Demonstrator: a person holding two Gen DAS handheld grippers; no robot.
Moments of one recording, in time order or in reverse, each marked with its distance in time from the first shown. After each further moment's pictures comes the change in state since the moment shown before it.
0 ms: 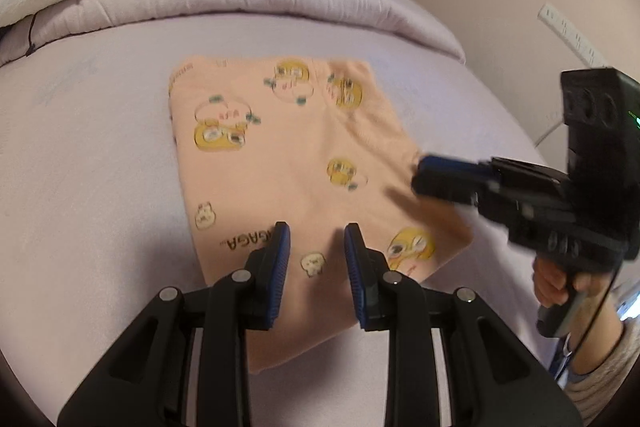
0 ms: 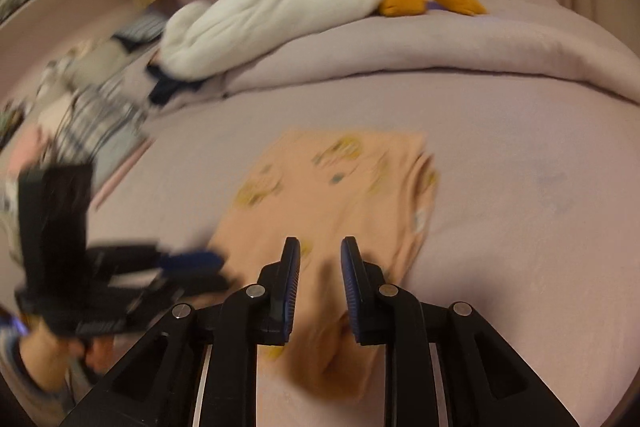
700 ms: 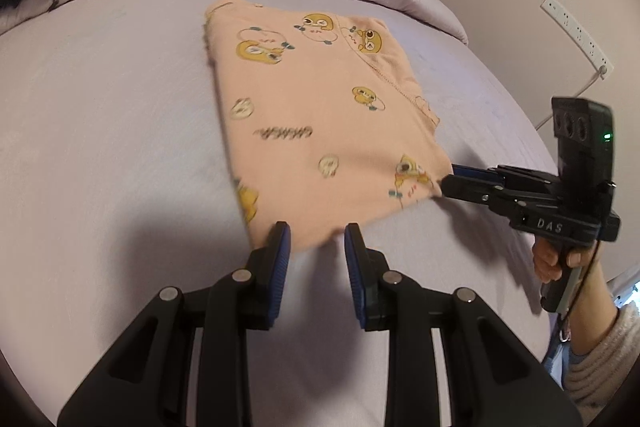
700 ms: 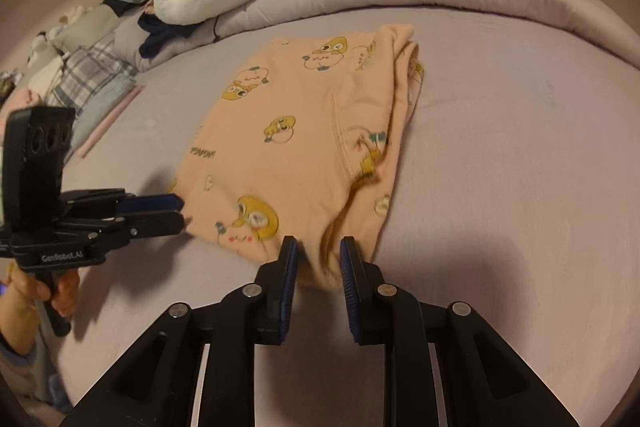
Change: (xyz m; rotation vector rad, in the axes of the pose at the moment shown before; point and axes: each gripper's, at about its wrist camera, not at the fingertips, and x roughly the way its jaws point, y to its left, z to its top) left arm -0.024 0.022 -0.050 -0.049 0.040 -0.024; right arm 0.007 -0.015 -0.054 0.065 0.089 -0.019
